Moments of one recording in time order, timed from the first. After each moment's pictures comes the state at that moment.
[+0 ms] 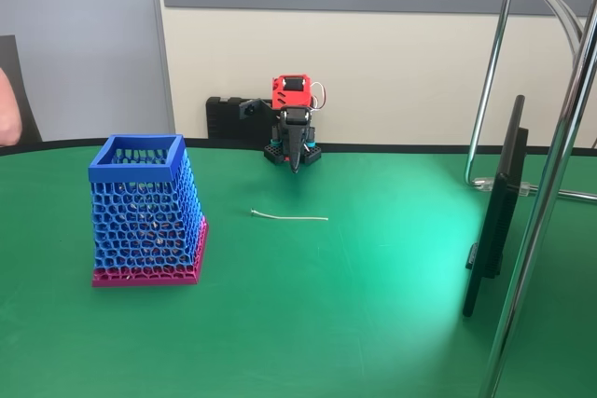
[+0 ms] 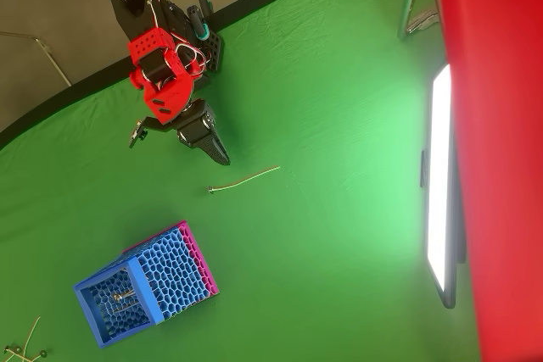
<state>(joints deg) -3.0 190.1 176.2 49.1 -3.0</state>
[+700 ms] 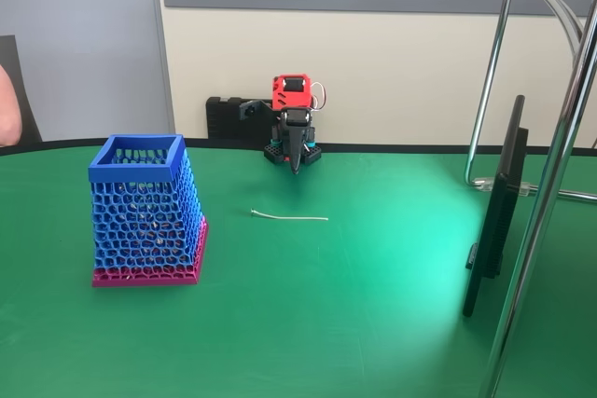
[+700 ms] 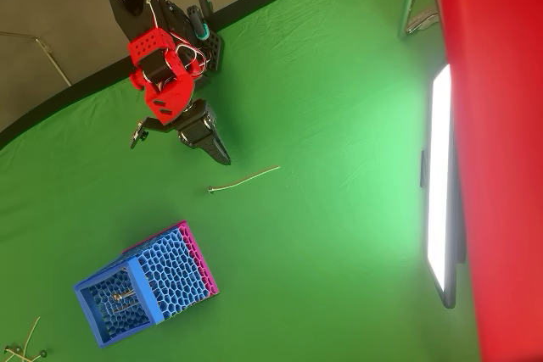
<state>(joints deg) -3.3 188.1 176.2 48.1 -3.3</state>
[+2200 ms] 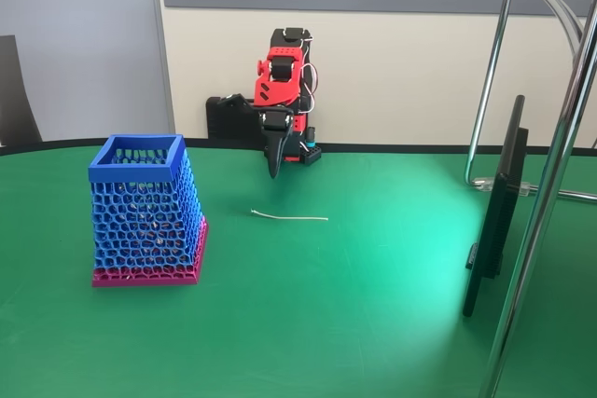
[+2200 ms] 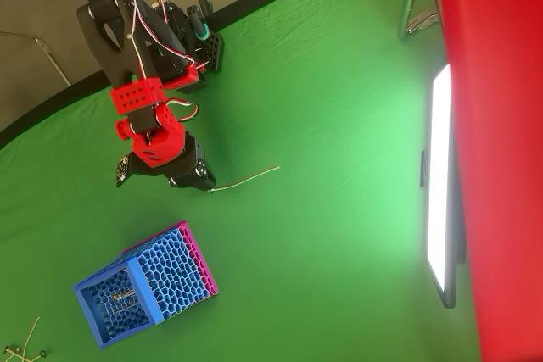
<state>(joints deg) 6.9 123.0 134.2 48.1 -3.2</state>
